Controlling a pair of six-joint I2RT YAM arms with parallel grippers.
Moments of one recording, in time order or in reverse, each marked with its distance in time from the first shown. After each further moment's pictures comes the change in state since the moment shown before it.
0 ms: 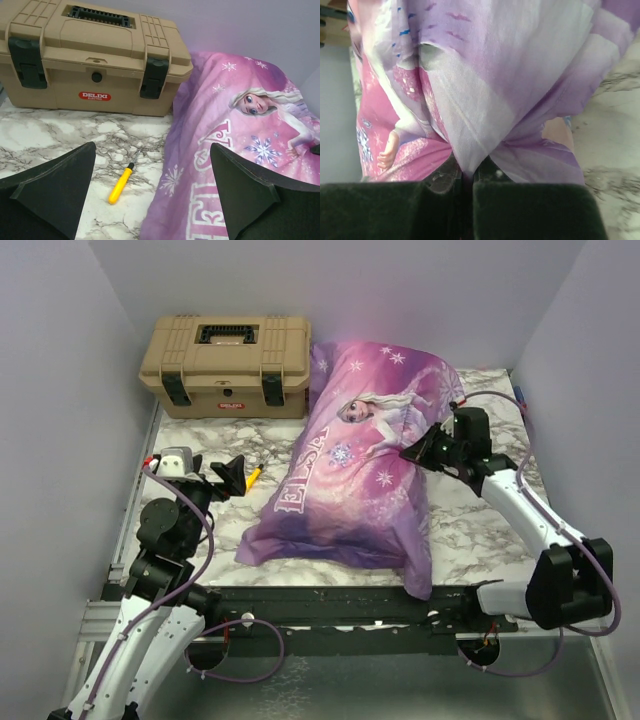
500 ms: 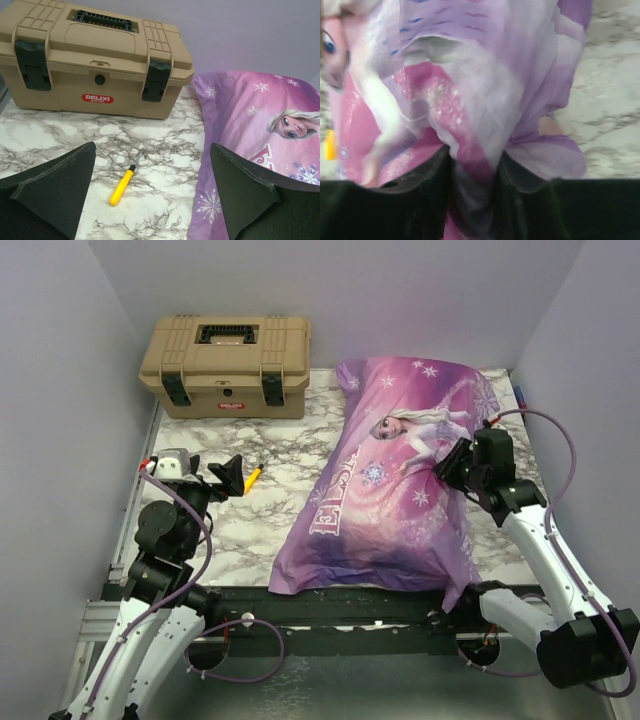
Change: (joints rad) left arm 0.000 -0.021 -0.001 -0.002 -0.011 0.000; right arm -0.011 -0.313 -0.038 -0.291 0.370 -0.080
